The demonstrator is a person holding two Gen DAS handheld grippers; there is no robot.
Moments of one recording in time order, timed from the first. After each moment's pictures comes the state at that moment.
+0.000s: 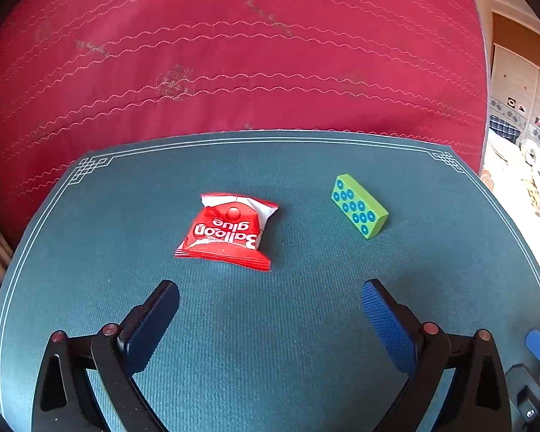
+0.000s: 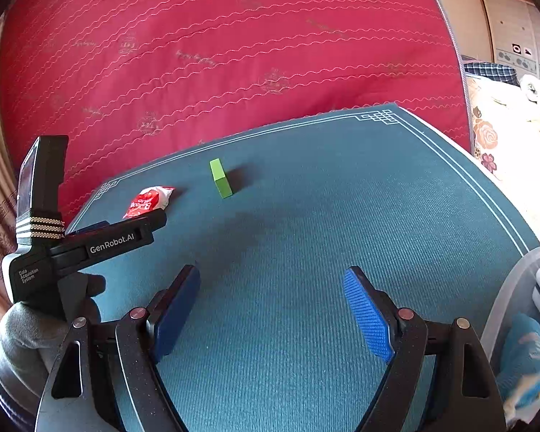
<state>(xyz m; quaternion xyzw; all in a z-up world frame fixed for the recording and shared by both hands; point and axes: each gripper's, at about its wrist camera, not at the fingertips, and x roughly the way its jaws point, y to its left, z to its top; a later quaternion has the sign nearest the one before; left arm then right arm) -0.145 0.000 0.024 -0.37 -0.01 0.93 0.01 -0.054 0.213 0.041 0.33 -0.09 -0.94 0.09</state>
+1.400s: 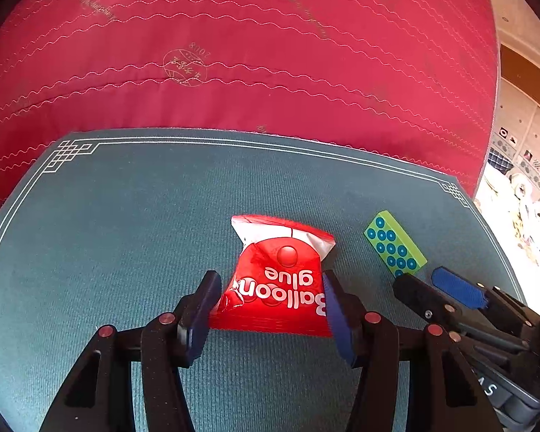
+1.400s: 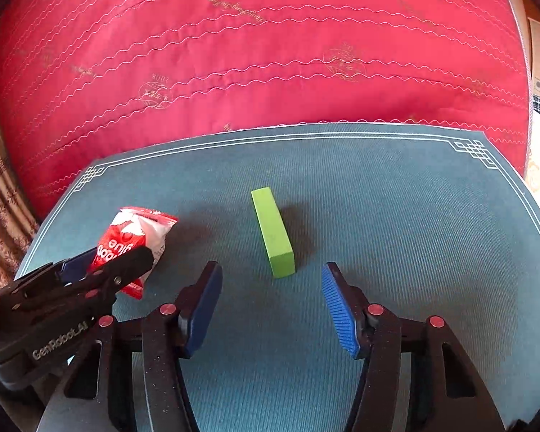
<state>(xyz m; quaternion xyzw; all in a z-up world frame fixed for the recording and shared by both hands) -0.180 -0.043 0.019 -0.37 -0.08 0.93 0.05 -0.197 0.120 0.027 0.36 -0.02 -0.92 0.12</state>
